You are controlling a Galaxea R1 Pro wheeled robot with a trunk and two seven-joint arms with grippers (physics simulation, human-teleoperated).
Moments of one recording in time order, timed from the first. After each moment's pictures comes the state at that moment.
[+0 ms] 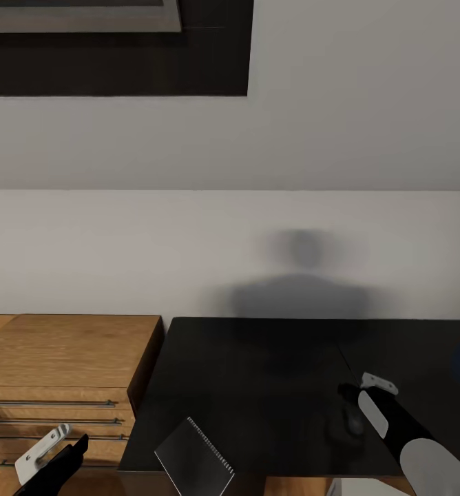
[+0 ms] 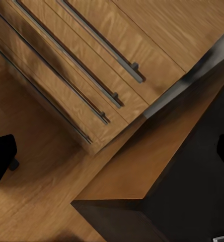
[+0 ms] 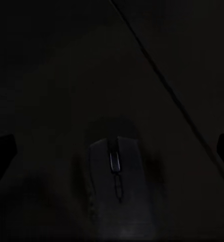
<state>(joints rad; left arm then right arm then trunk) 0.11 -0.09 0.38 -1.62 0.50 0.47 0.31 -0.64 -0.19 0.02 -0.49 -0.47 0.35 -0.26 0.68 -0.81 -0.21</state>
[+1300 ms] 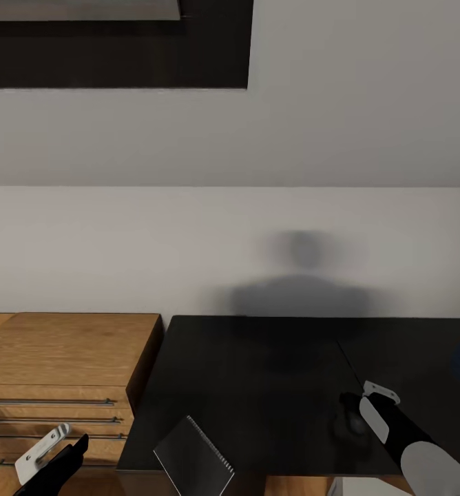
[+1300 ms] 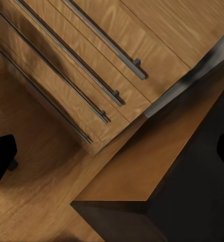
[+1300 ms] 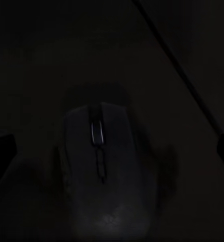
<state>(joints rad) 0.11 -0.09 0.38 -1.62 0.50 0.47 0.31 -0.64 -0.19 0.02 -0.43 -0.47 0.36 -0.26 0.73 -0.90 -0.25</state>
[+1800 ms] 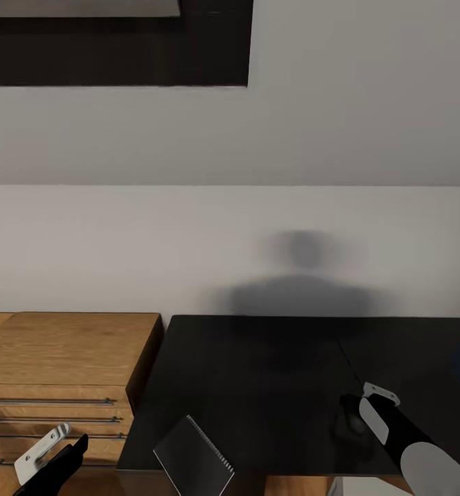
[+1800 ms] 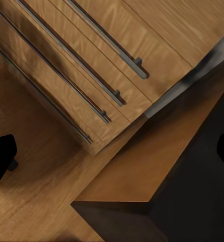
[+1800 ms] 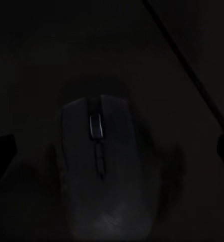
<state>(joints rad) 0.11 -0.09 0.38 -1.62 0.50 0.47 0.31 -0.64 -0.19 0.02 -0.42 -0.47 0.36 -0.26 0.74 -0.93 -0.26</state>
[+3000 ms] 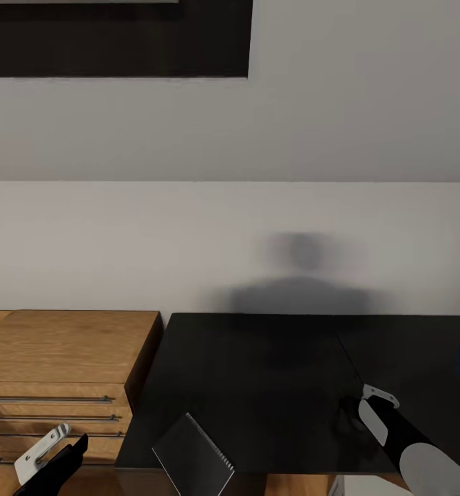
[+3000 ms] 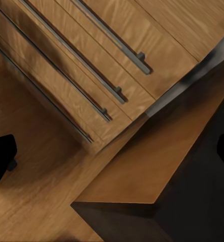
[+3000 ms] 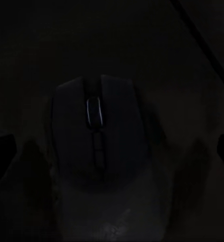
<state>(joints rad) 0.11 -0.09 0.38 -1.62 0.50 0.47 0.31 -0.64 -0.19 0.02 -0.40 -0.47 0.36 -0.26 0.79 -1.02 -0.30</state>
